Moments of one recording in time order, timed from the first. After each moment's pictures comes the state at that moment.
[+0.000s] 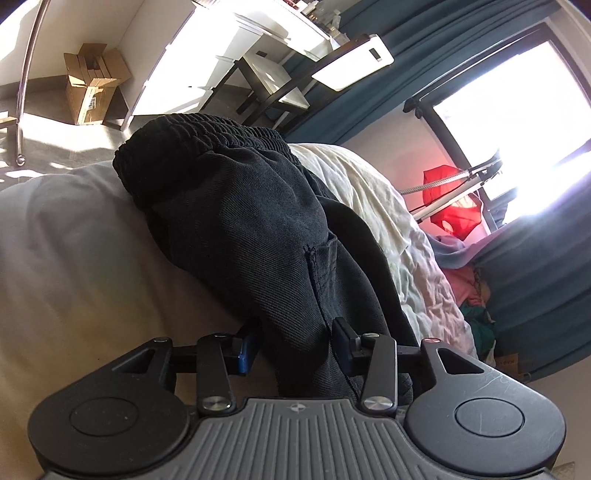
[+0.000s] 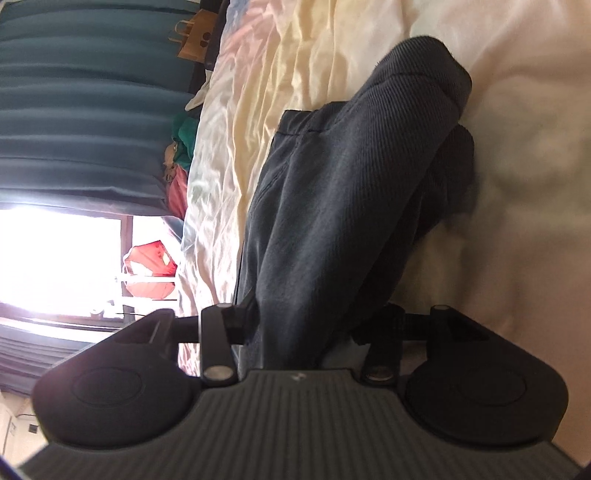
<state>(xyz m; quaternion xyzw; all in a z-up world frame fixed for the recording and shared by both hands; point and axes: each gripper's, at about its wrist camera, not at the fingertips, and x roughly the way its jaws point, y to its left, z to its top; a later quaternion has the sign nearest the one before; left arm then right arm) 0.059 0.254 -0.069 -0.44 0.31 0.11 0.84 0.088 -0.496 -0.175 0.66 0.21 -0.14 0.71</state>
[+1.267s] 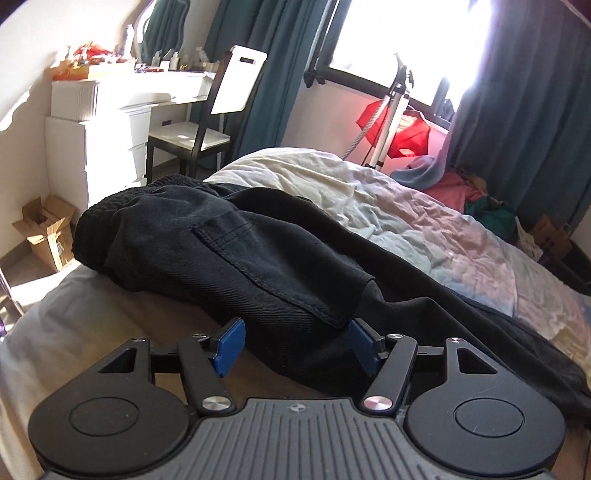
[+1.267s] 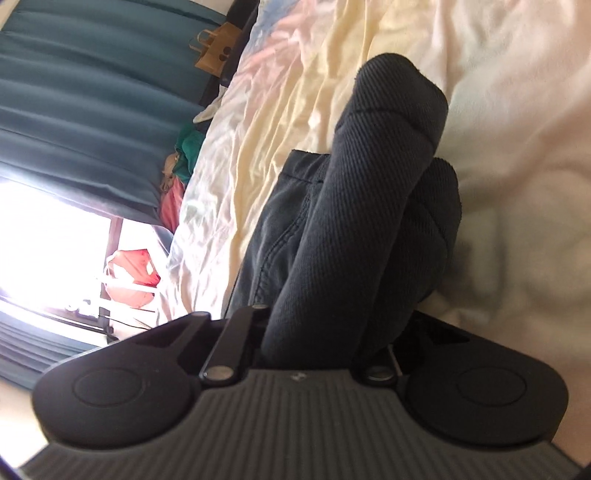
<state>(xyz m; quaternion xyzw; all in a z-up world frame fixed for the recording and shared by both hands) 0.039 0.140 -0.031 -0.13 0.31 0.06 0.94 0.107 -0.504 -0.167 0.59 0.19 -0.18 0.76</state>
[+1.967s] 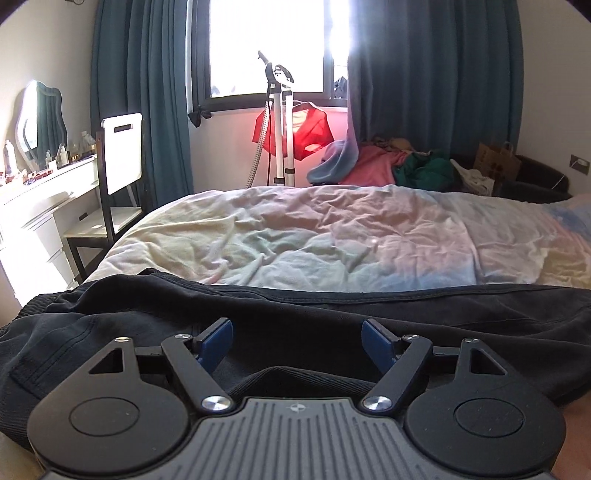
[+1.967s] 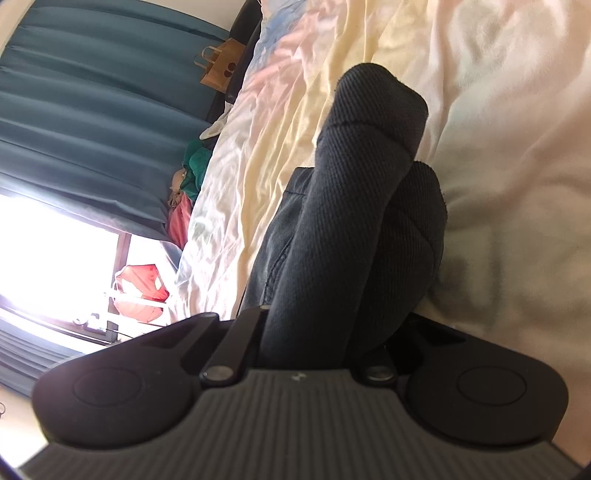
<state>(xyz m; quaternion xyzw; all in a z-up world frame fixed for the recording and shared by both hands) 0.149 -0.007 -0.059 0.04 0.28 -0.04 0.96 0.152 -0.533 -0.158 0.59 0.17 -0.18 0.77</state>
